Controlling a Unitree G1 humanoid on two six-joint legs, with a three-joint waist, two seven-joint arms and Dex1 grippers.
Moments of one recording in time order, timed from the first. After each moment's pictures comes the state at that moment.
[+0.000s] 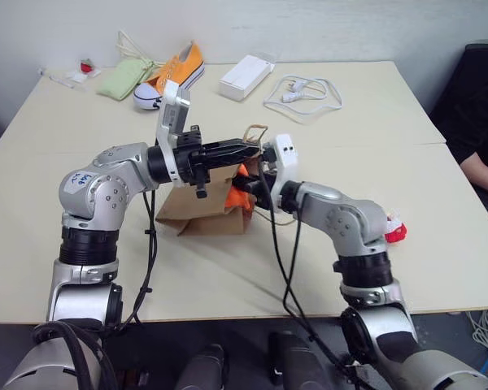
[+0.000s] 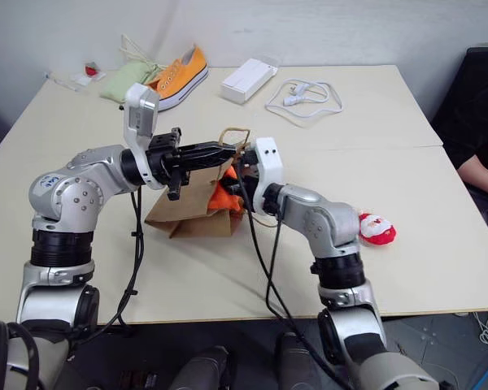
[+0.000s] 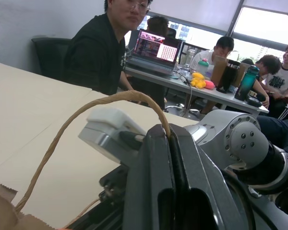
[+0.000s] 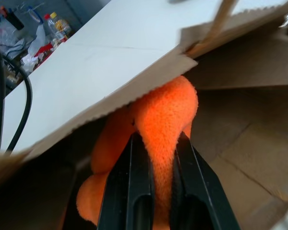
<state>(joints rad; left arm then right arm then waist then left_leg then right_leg) -0.85 0.49 0.06 0.04 -0.72 0.79 -0.97 -0.80 -0.04 0.01 0.09 0.51 0.91 0.31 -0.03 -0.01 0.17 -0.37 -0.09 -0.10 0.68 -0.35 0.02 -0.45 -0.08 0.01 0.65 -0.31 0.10</state>
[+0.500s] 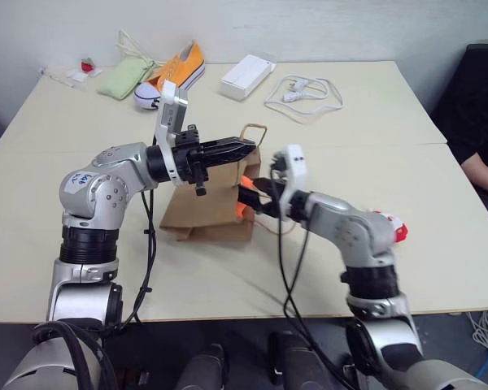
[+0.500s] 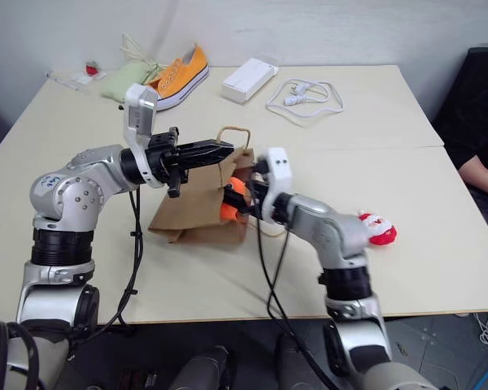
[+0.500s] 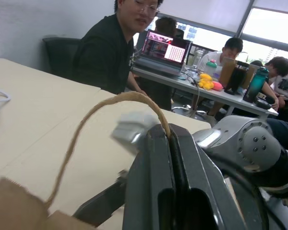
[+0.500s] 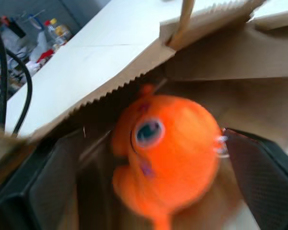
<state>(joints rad) -0.86 0.49 0.07 0.06 -0.71 0.78 -0.96 -0.57 -0.22 -0.08 -0.25 0.65 1.08 0.38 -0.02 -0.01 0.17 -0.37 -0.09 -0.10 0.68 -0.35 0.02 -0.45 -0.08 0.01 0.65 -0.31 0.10</state>
